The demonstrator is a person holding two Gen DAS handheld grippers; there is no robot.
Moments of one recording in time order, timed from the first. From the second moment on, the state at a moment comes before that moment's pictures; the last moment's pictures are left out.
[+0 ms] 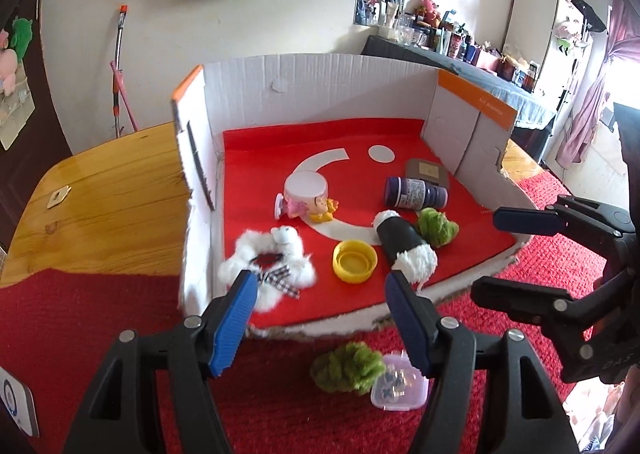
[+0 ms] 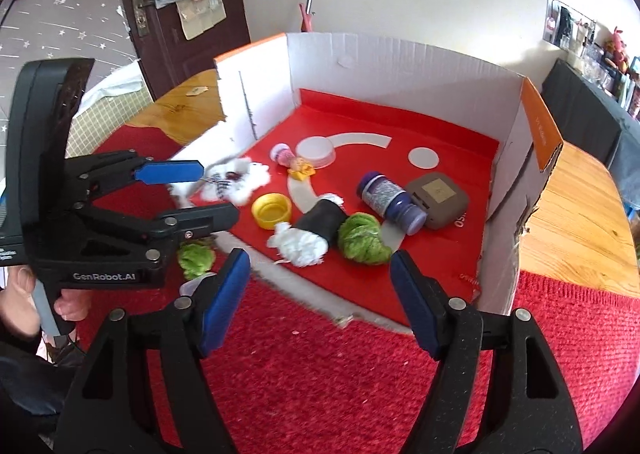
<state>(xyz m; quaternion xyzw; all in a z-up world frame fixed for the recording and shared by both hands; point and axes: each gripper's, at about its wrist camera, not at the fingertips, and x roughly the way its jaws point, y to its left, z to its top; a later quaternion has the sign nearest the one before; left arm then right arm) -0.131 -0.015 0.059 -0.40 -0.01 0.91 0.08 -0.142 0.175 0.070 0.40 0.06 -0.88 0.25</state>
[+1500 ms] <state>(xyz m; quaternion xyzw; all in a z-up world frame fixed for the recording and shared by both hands) -0.097 -0.031 0.031 -0.42 -0.01 0.90 0.10 -0.104 0.120 0.029 0.41 0.09 -0.86 0.30</state>
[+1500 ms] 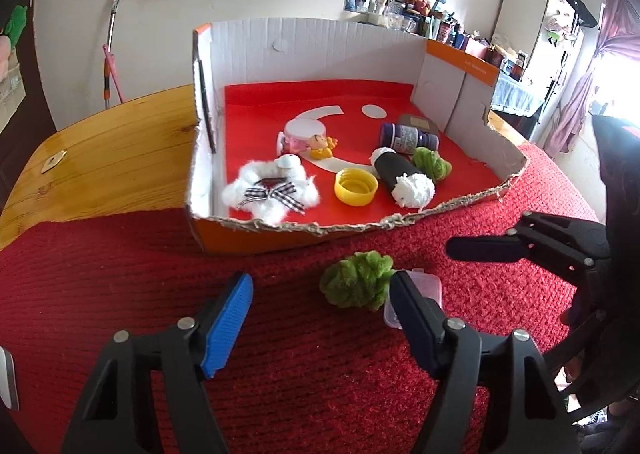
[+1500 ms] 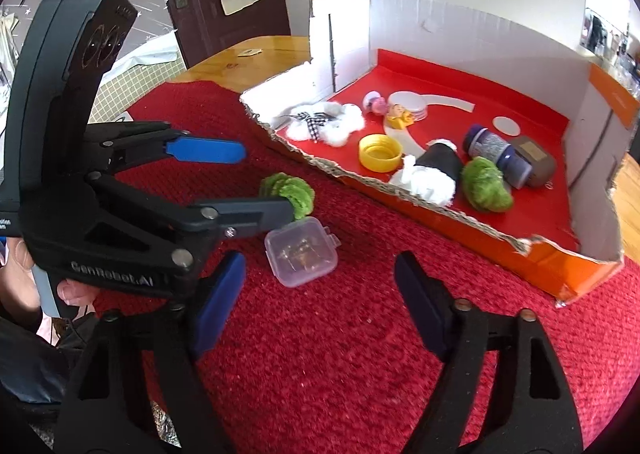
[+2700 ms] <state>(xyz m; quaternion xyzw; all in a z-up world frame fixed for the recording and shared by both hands) -0.088 -0.014 0.041 -0.43 -0.01 0.89 0.14 -0.089 0.128 0.040 0.40 0.11 -0.86 0.28</state>
